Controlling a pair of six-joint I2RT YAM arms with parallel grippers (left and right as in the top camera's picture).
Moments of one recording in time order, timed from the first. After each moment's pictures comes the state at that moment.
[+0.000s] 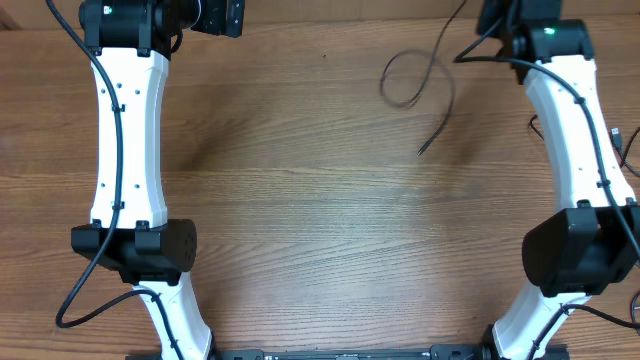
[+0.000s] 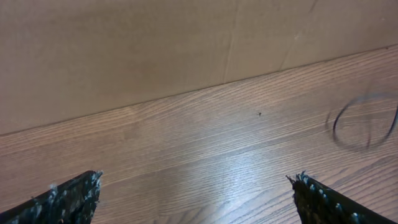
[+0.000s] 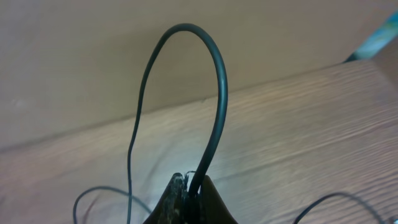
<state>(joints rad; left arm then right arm) -0.07 2.08 2.50 -1.13 0.12 0.11 0.03 1.96 1.98 -0.68 0.28 0.20</state>
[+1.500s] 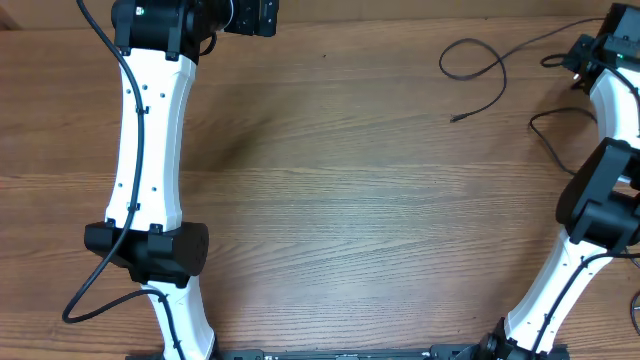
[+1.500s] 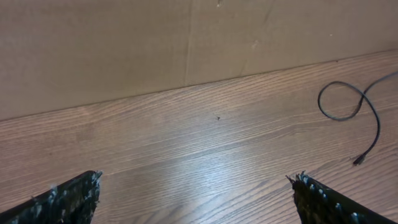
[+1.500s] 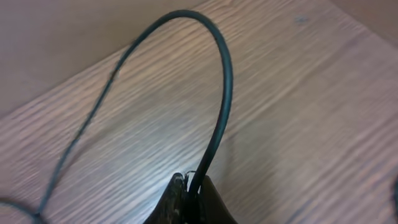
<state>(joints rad) -0.16 2.08 2.50 -1.12 0.14 -0.03 -0.37 2.34 2.00 -0.44 0.17 0.21</state>
